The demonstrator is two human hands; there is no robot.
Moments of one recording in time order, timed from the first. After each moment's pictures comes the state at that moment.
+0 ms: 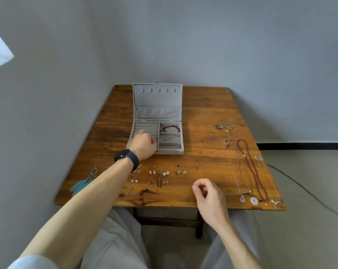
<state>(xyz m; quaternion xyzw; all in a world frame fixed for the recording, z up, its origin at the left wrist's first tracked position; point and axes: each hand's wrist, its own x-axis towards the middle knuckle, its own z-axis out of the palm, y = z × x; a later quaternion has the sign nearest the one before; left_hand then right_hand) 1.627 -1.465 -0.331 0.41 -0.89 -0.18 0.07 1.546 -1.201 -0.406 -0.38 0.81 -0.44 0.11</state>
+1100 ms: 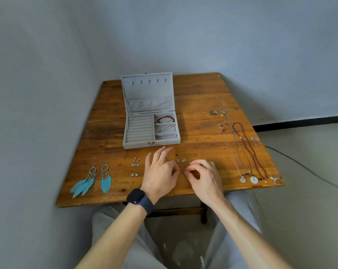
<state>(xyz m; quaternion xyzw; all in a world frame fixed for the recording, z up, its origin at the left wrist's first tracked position) 1.657 -1.355 -0.381 0.27 -0.96 -0.10 0.08 1.544 -1.227 -0.431 -0.40 0.83 -0.38 0.01</state>
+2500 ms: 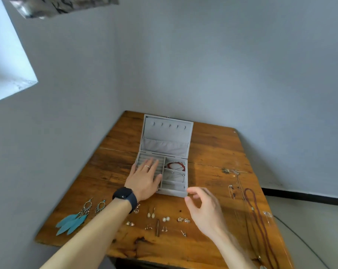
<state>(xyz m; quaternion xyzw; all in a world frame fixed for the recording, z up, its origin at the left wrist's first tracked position) 1.627 -1.495 -0.367 0.36 -0.92 -0.13 0.06 1.487 -1.291 -0.366 -0.47 0.80 -0.36 0.11</state>
